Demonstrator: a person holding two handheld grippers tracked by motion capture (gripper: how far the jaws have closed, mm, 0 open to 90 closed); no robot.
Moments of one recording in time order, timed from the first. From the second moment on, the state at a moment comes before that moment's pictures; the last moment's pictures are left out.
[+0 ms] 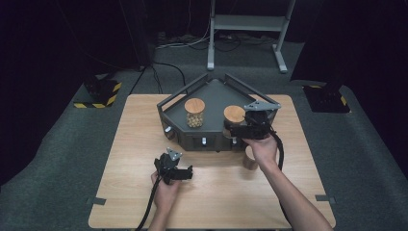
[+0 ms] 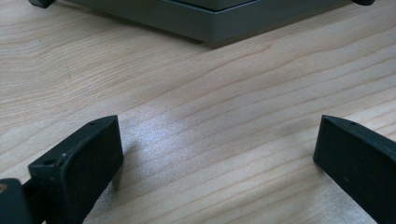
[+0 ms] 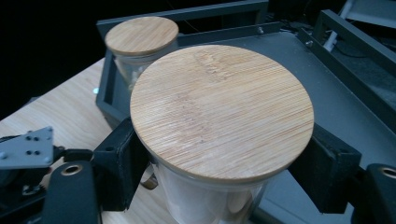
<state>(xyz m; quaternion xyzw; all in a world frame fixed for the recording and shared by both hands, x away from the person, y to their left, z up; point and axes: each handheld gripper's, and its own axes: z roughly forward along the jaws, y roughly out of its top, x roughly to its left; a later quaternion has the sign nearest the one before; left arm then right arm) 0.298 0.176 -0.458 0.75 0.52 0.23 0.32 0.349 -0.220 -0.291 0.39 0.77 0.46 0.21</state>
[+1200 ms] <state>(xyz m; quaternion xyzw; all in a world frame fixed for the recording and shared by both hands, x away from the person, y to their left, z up) 0.298 0.175 -0.458 0.75 0.52 0.23 0.32 0.398 -0.165 -0.293 0.44 0.76 0.41 0.23</state>
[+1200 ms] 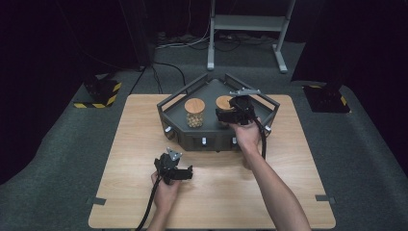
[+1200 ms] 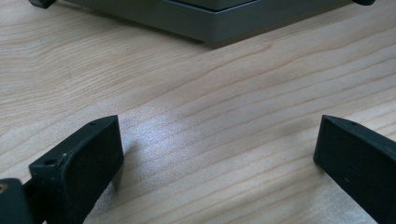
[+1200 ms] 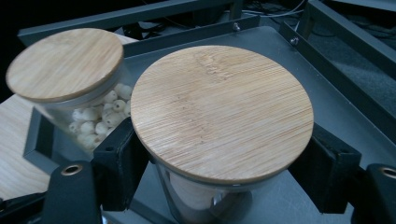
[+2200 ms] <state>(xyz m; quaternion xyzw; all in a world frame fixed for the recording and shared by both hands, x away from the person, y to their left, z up) 0.298 0.175 -0.458 0.75 0.52 0.23 0.32 0.407 -0.145 -0.307 0.44 0.77 0.40 0.24</state>
